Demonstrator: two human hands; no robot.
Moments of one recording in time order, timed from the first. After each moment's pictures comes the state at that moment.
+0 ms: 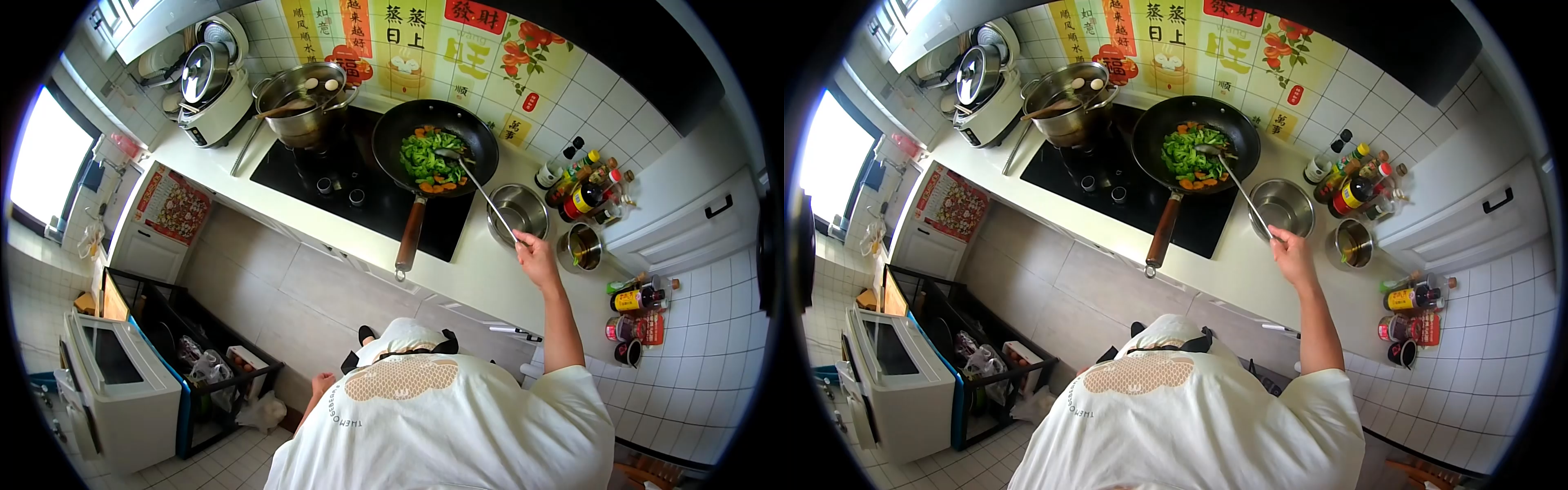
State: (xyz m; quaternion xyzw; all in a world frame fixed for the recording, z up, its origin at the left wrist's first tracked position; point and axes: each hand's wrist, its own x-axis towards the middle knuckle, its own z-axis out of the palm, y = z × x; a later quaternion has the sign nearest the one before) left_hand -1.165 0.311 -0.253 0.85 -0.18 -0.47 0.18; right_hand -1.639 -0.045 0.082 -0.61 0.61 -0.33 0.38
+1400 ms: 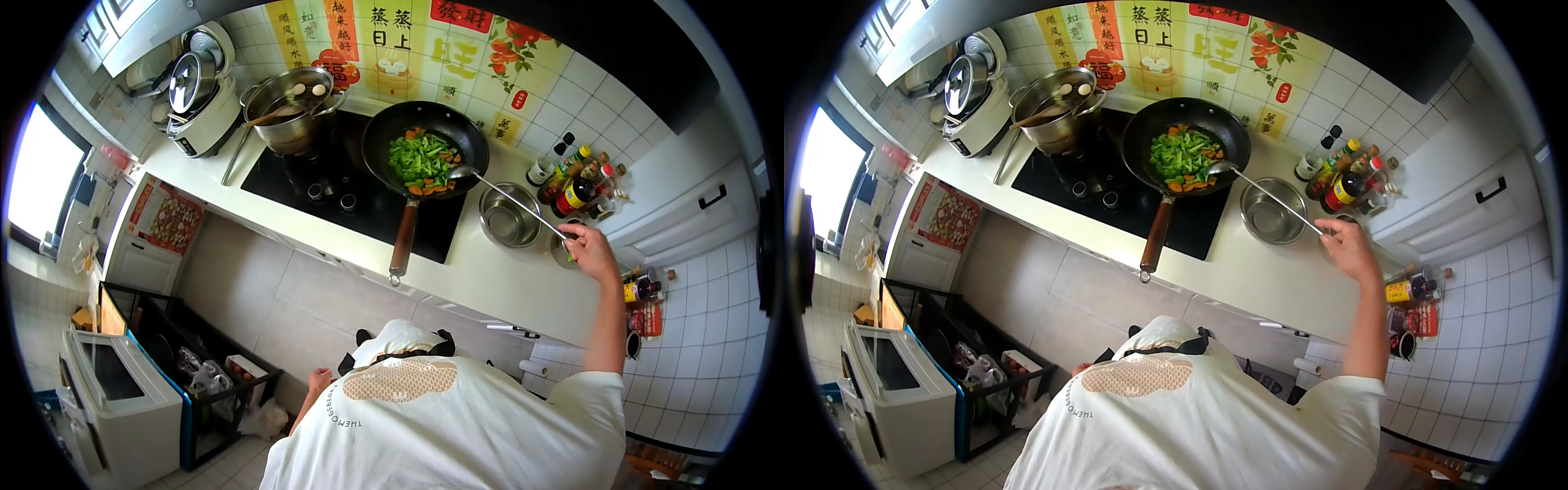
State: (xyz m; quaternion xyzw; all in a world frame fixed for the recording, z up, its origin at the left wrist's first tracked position) left_hand -1.168 0.265 -0.189 0.77 -0.08 -0.55 0.31; right_hand -1.703 -0.036 0.197 -0.64 0.66 -0.20 0.33
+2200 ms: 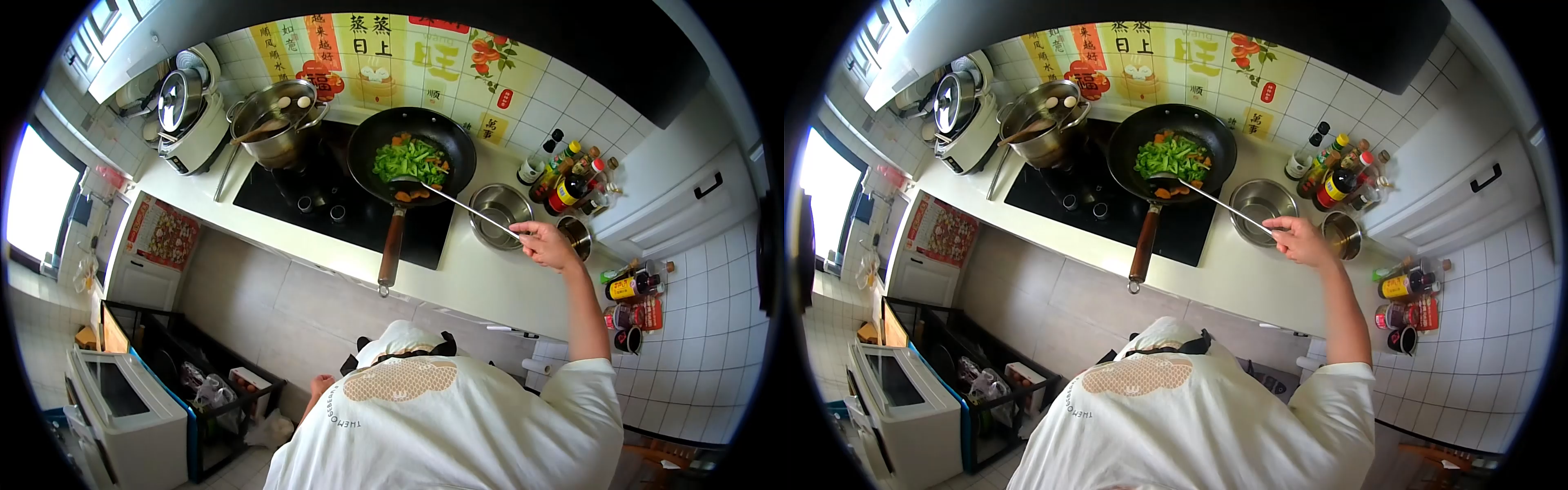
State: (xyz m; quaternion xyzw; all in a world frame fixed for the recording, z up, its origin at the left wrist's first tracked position) left_hand -1.155 0.267 -0.261 0.85 -0.25 -0.45 0.14; right_hand -1.669 -0.063 0.161 -0.56 0.57 -0.20 0.57
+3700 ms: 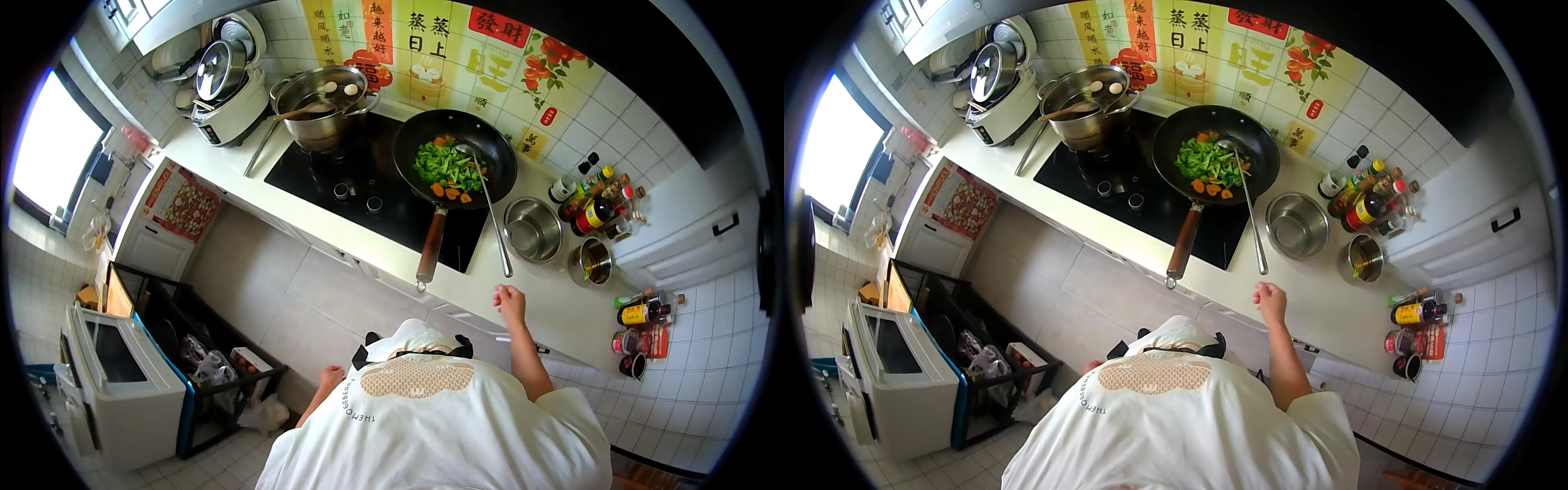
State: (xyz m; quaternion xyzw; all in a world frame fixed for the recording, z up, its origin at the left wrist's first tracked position) left_hand -1.174 0.252 -0.184 0.83 -0.16 -0.49 0.20; right_hand -1.597 0.004 -0.047 -0.40 0.71 -0.36 0.45
